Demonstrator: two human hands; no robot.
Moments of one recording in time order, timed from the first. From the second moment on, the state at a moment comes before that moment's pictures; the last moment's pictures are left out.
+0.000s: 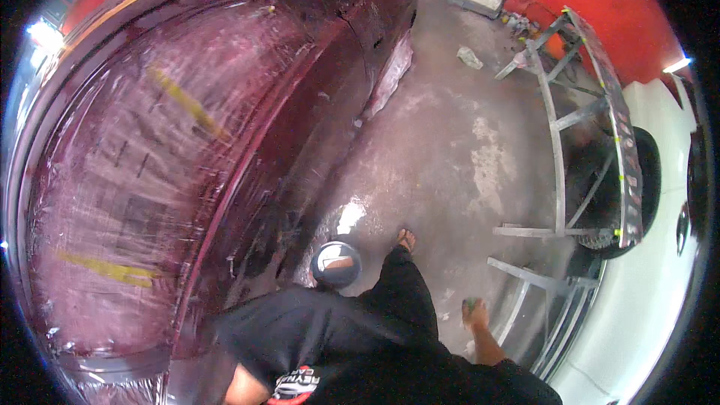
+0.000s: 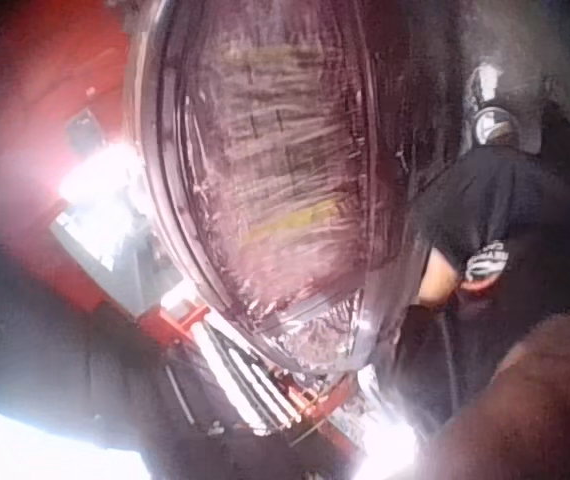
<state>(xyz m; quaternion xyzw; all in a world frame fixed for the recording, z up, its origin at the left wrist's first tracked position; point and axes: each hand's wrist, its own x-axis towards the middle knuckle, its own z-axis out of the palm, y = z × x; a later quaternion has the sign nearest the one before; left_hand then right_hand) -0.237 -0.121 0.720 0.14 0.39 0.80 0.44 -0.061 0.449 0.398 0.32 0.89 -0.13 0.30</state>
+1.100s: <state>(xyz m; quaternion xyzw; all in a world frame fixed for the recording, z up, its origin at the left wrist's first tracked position) -0.186 0.151 0.694 0.11 0.53 0.79 0.28 -0.508 0.615 0.339 -0.23 0.93 -0.24 0.15</state>
